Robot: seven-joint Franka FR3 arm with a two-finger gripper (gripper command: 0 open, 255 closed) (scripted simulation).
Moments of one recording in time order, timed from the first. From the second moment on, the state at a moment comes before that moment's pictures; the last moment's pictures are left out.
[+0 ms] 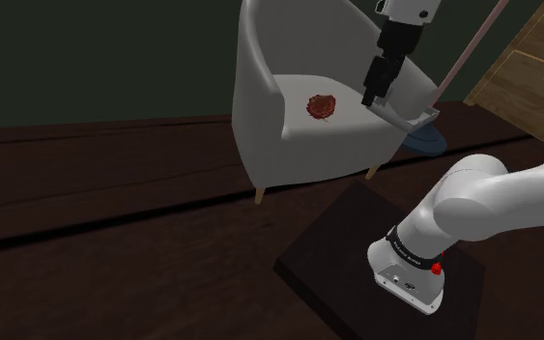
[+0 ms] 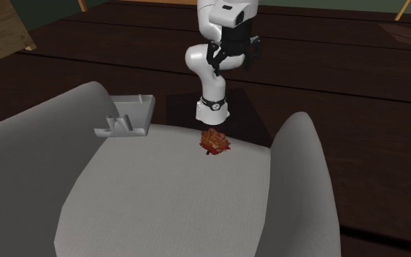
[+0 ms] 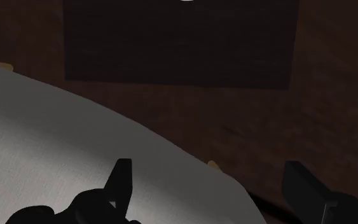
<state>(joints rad) -0.02 -0.79 -0.03 -2.40 0.01 1.50 -0.07</state>
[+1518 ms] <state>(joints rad) -0.15 -0.47 -0.13 -2.52 0.15 2.10 0.14</state>
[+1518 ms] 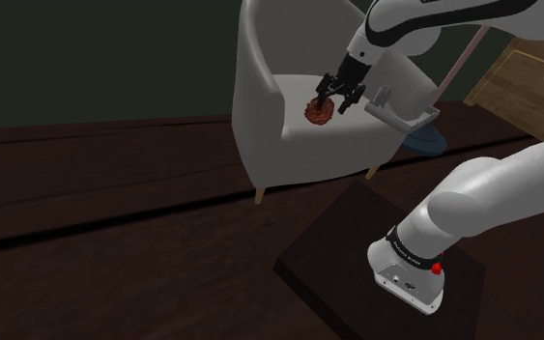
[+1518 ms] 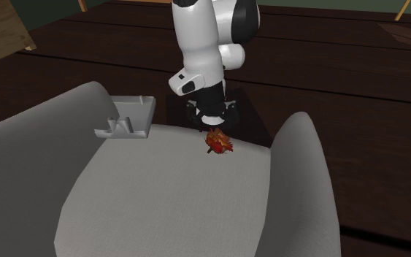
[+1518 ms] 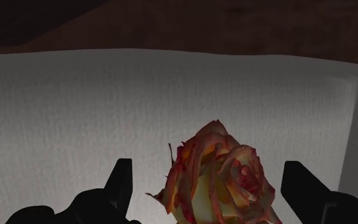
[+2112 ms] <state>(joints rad) -0.15 -0.48 -0.13 -2.52 0.16 2.11 0.13</state>
